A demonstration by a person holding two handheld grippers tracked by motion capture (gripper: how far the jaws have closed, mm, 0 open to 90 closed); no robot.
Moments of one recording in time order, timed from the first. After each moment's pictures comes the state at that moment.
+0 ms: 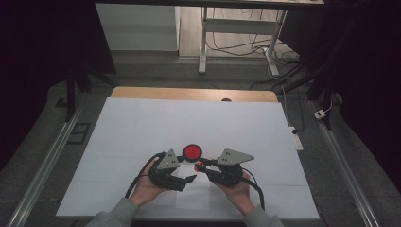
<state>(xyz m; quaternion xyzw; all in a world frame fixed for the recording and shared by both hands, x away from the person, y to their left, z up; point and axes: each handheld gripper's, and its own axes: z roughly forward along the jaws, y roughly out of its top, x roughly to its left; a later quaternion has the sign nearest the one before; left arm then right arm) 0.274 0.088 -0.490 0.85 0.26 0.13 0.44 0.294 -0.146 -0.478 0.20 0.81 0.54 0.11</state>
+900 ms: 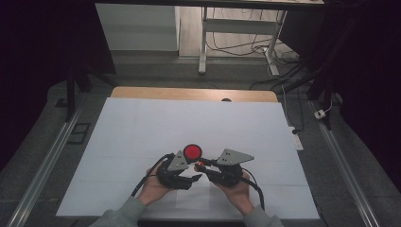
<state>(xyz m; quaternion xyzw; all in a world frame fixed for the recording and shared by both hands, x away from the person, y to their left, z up) 0.279 0.068 -0.498 0.86 0.24 0.13 0.42 0.294 -0.145 -0.479 0.20 0.81 0.54 0.11</state>
